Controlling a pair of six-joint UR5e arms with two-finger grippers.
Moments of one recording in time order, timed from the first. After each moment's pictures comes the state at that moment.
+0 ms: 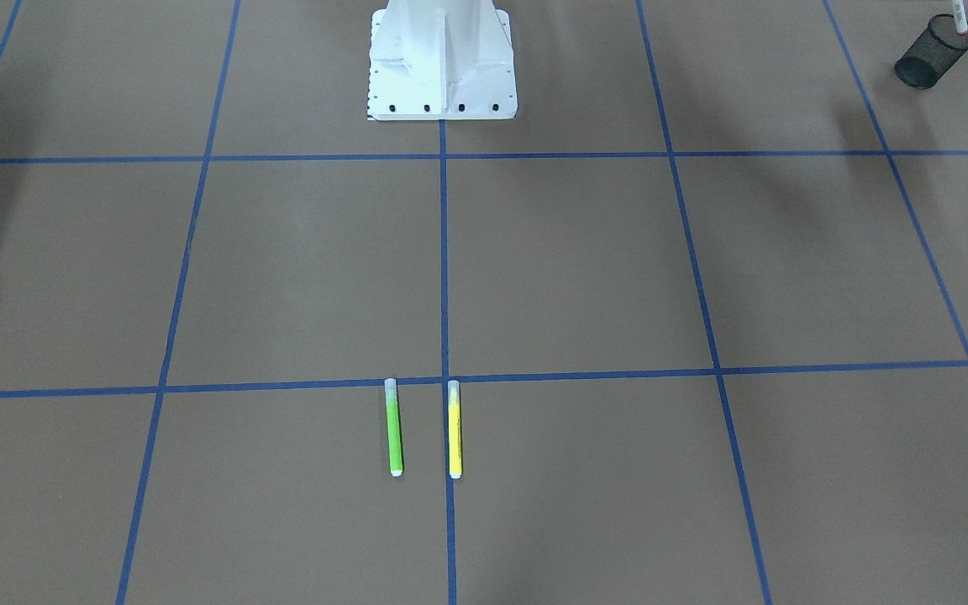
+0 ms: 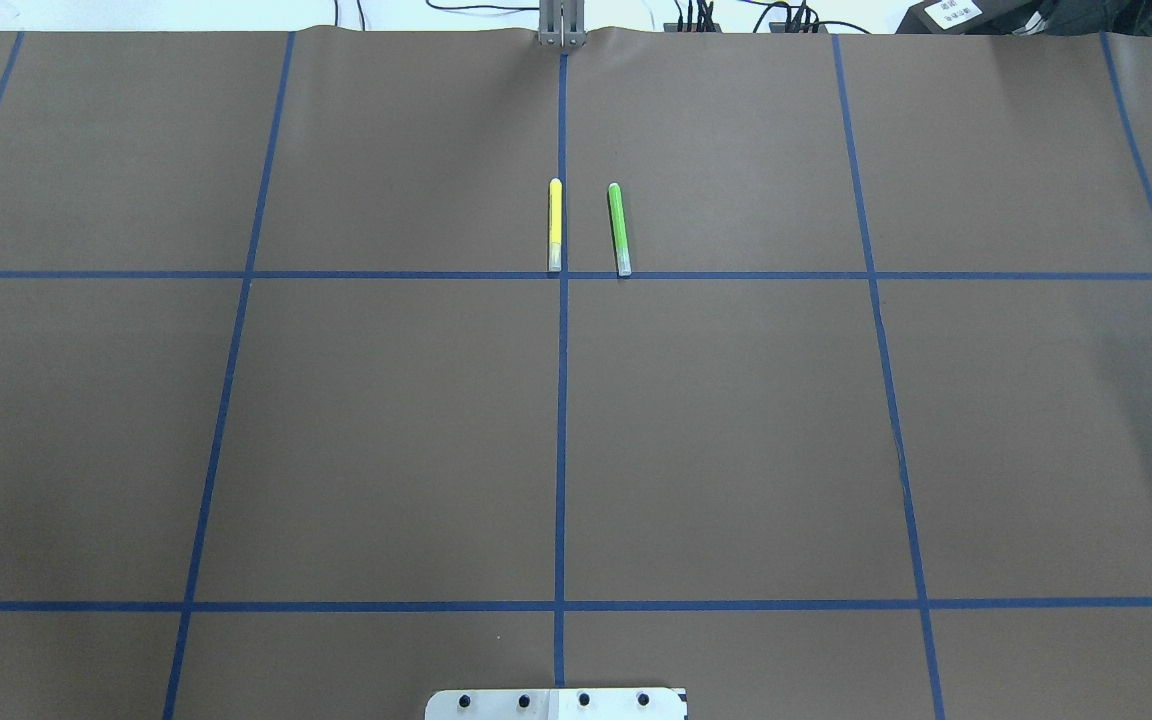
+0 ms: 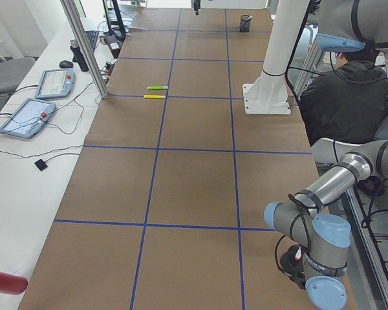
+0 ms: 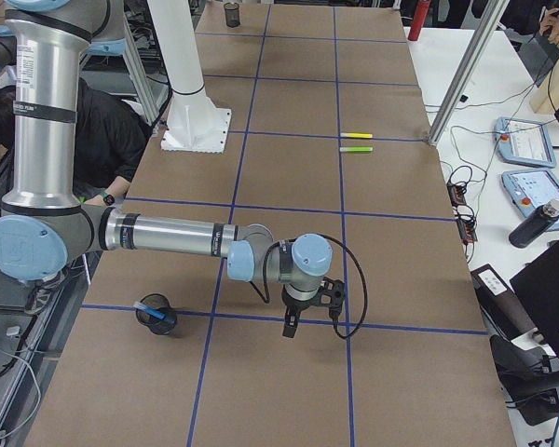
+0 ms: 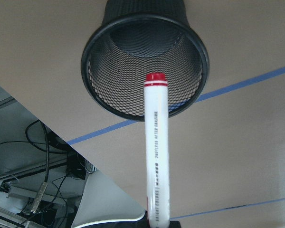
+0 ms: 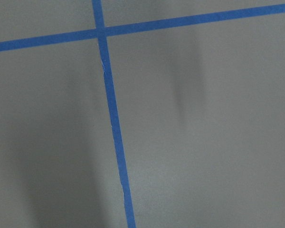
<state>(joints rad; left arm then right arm) -2.08 -1.09 -1.63 -0.47 -2.36 0.29 1.46 -1.69 1.61 -1.51 2.30 0.22</state>
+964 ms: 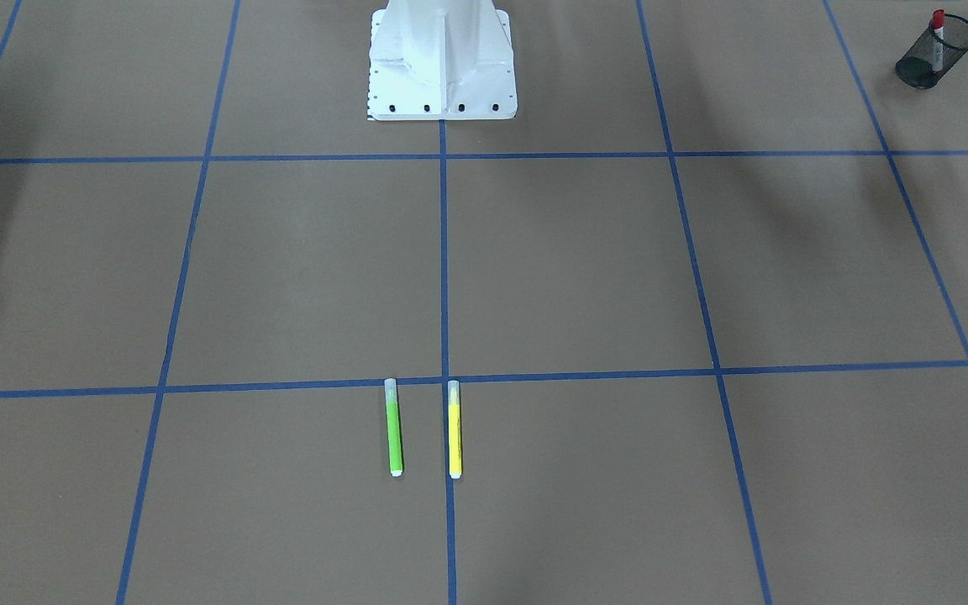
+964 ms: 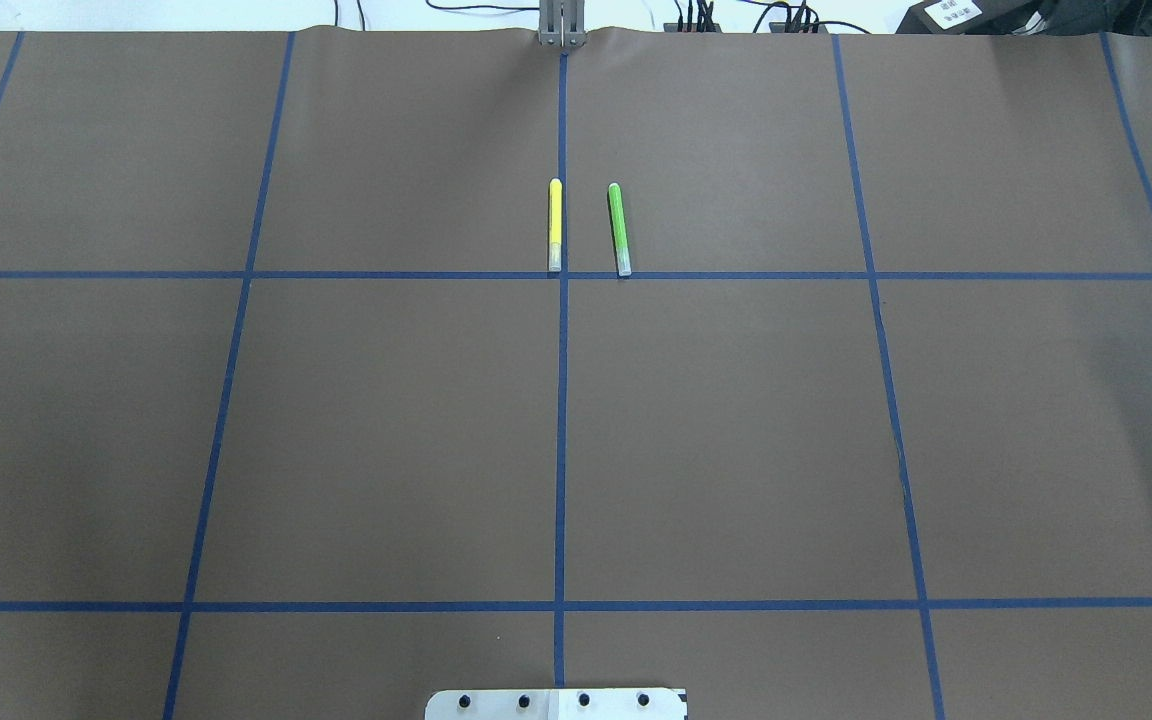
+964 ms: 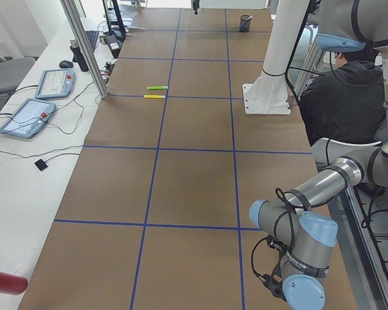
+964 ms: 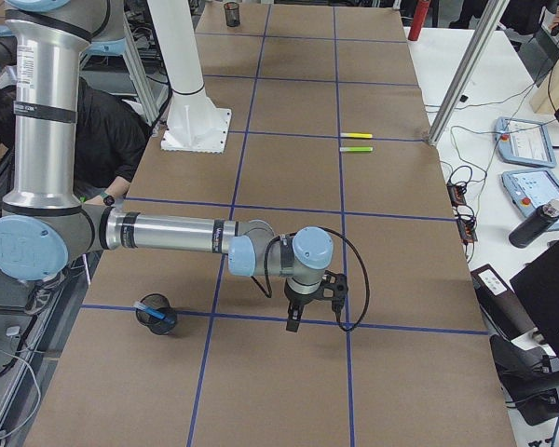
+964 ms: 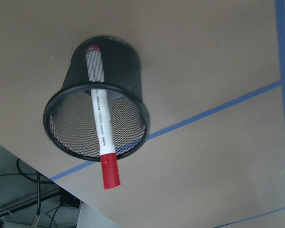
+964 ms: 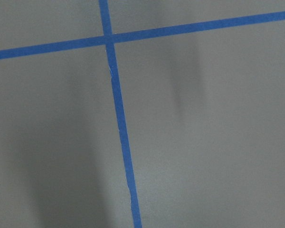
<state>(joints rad) -2.08 -1.21 -1.63 -0.63 -2.38 0.29 1.46 -1.69 1.64 -1.51 2.32 0.23</state>
